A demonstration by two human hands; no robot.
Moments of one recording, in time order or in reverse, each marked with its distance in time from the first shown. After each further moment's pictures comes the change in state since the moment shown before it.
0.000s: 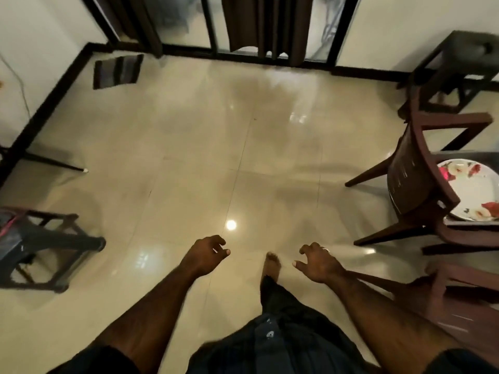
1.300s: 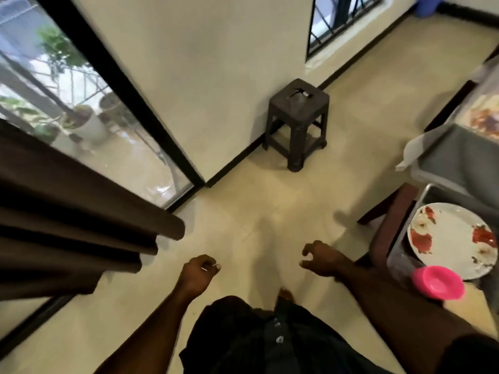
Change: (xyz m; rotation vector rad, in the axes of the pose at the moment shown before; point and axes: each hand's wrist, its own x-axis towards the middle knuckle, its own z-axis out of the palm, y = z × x) left_hand 0.813 0.705 -0.254 0.394 -0.265 0.505; right_hand 0.484 0.228 -0.625 0.714 0.219 0.474
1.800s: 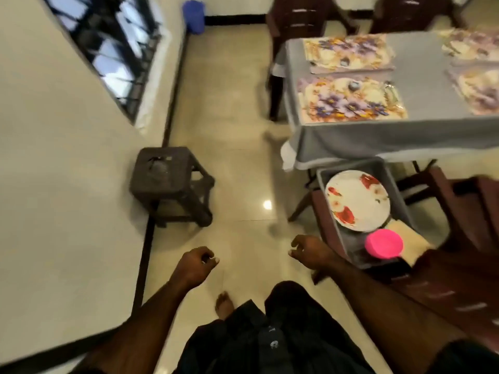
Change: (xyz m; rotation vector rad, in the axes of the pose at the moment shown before) left_hand 0.345 0.379 0.045 0.563 -0.544 0.698; right_hand 0.062 0.080 -0.151 0.651 0.482 0.544
